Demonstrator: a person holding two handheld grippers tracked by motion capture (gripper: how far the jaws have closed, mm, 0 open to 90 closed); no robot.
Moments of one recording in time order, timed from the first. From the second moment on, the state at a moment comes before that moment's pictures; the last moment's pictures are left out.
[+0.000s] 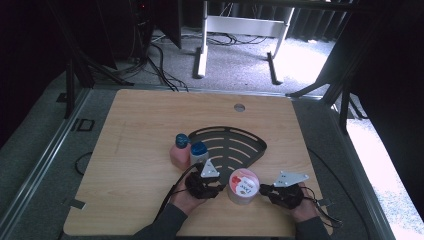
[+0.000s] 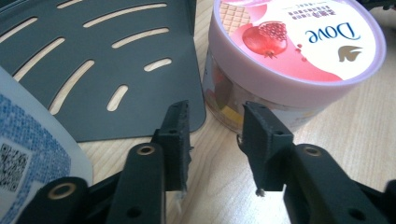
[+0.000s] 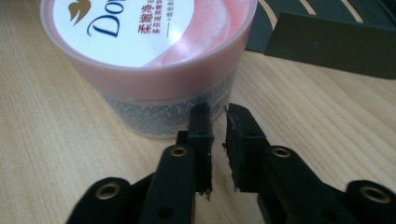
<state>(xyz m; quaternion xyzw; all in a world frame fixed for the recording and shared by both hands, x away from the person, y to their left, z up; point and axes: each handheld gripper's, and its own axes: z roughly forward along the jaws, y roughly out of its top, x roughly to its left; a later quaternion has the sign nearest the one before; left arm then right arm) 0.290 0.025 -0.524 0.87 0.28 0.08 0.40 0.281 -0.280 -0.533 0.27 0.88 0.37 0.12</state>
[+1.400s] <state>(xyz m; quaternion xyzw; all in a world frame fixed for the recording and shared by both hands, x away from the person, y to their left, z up) 0.281 0.007 -0.533 0.88 0.22 0.04 0.42 0.266 -0.280 -0.533 0.22 0.87 0.43 0.08</state>
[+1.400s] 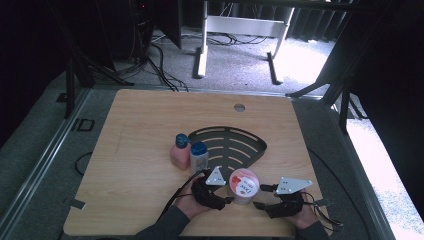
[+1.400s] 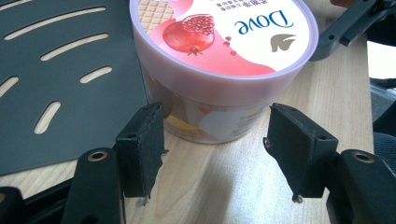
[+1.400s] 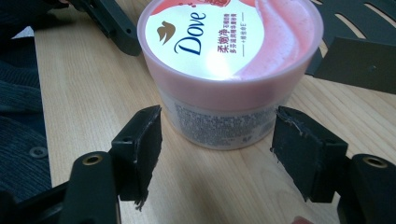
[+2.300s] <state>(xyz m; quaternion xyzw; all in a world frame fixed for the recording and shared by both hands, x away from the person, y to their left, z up) 0.282 -0.005 -0.540 0.88 0.19 0.07 0.43 0.275 -0.269 -0.536 0.21 0.87 0.43 0.10</state>
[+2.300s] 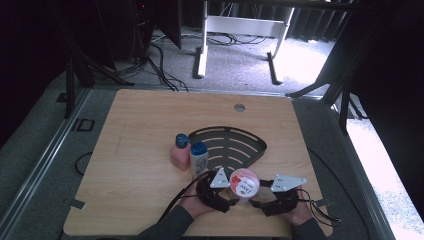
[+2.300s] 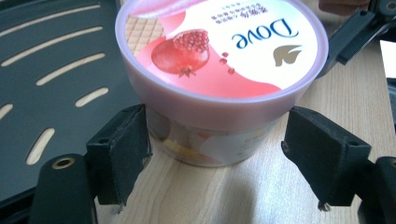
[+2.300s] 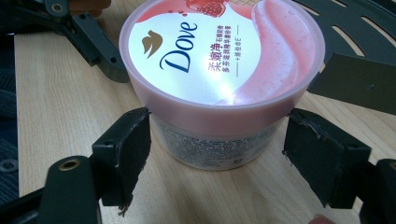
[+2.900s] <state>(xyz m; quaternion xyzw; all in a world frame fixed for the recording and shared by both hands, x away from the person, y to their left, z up) 0.279 -0.009 -0.539 0.88 0.18 0.10 0.43 0.273 -0.266 -0.535 0.21 0.88 0.42 0.11</state>
